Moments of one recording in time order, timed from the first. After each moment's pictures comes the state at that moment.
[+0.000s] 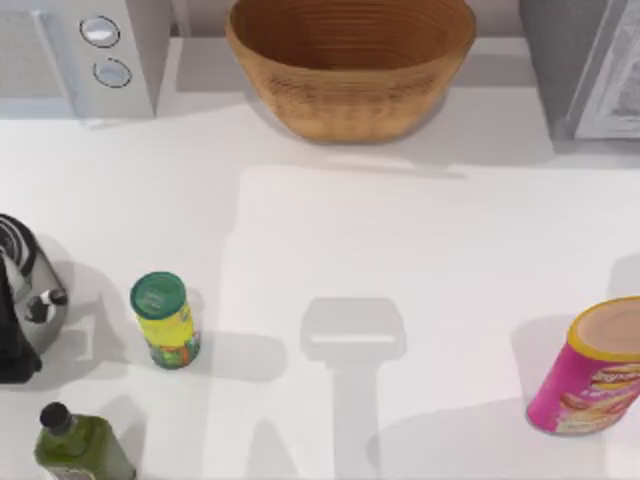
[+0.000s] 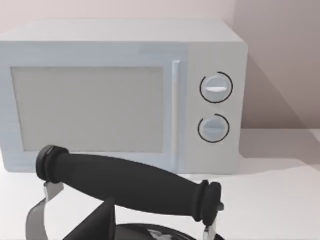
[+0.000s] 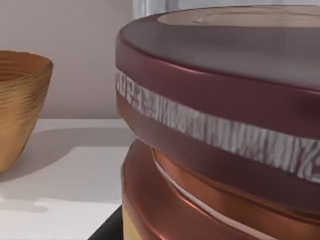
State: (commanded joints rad) left arm 0.00 0.00 0.00 0.00 0.00 0.00; right arm 0.03 0.07 0.08 -0.04 0.03 0.00
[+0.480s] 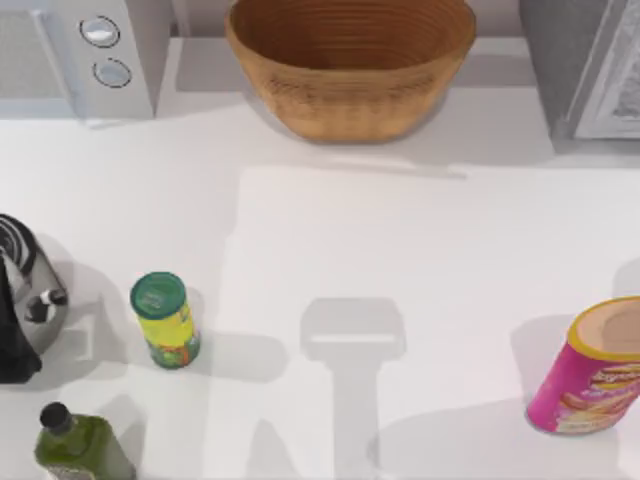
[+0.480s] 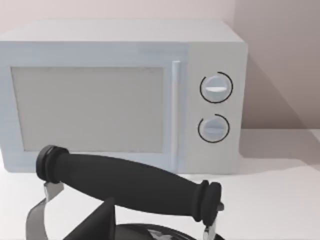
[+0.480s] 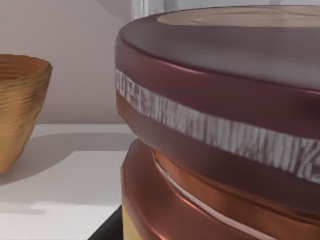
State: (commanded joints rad) left arm 0.00 0.00 0.00 0.00 0.00 0.00; right arm 0.00 0.01 0.00 0.00 0.00 0.00
